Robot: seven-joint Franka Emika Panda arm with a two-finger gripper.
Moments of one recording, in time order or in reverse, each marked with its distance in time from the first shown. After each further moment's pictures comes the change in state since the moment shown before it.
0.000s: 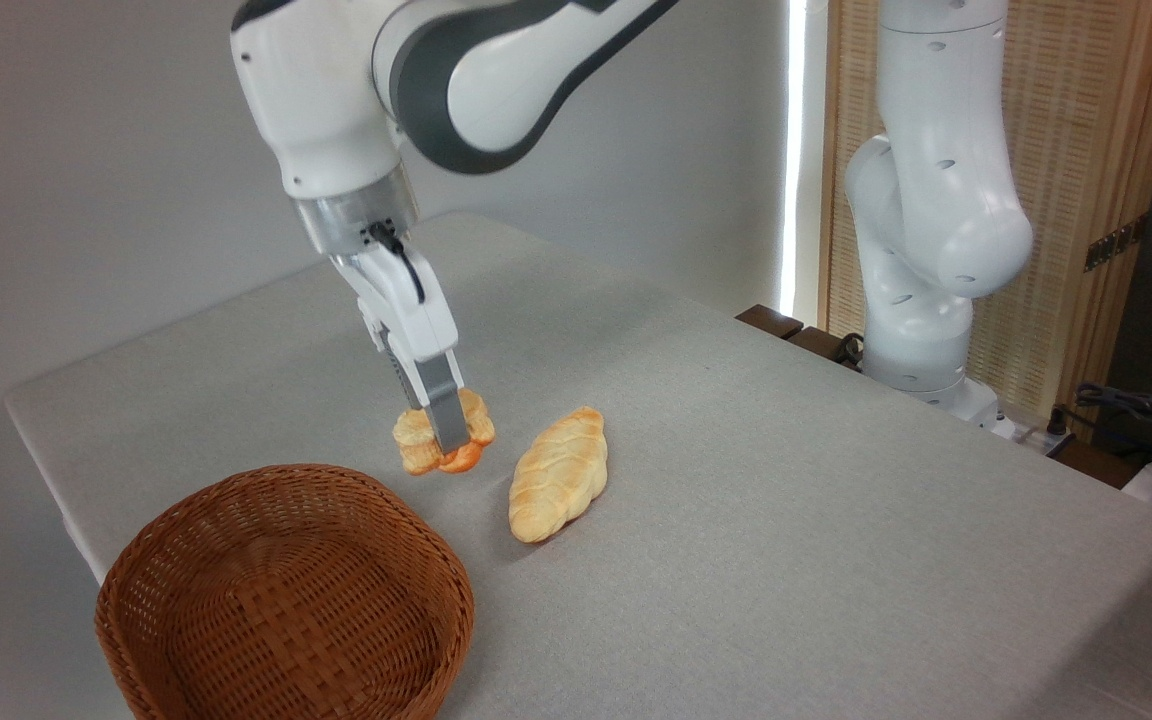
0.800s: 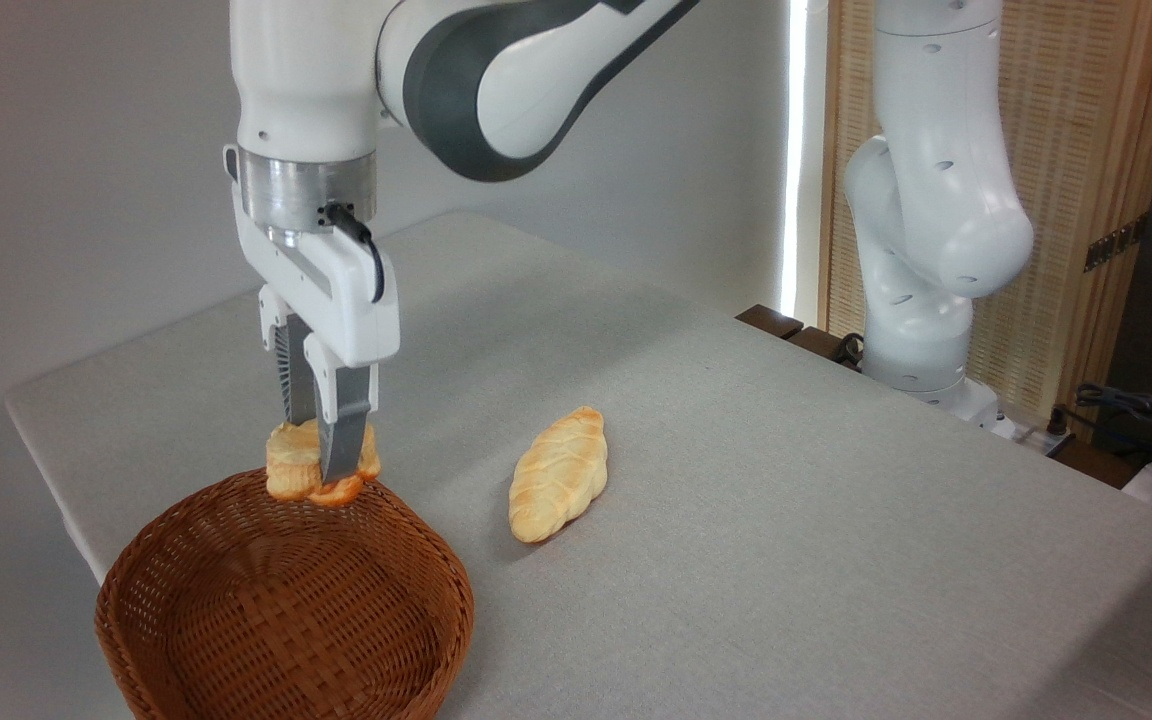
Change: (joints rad) arm 0.009 0.042 0.071 0.060 -0.084 0.295 0.000
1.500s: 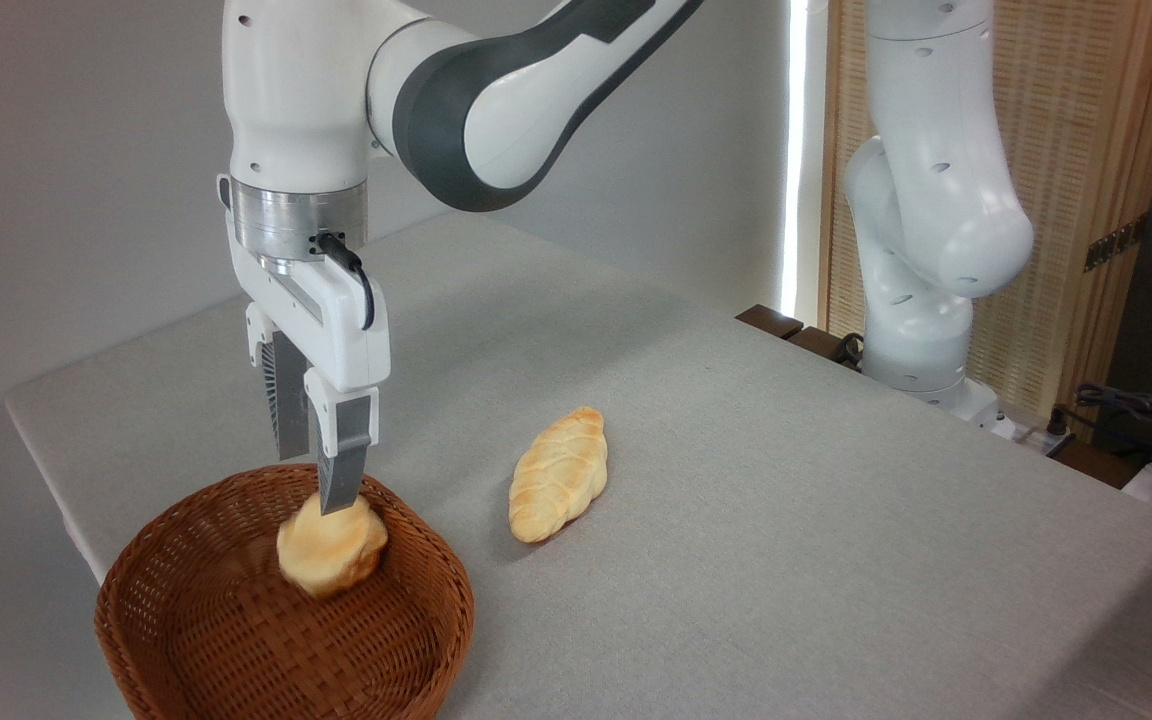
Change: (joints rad) arm 0.000 0.034 -0.001 0.001 -0.002 0.033 0.000
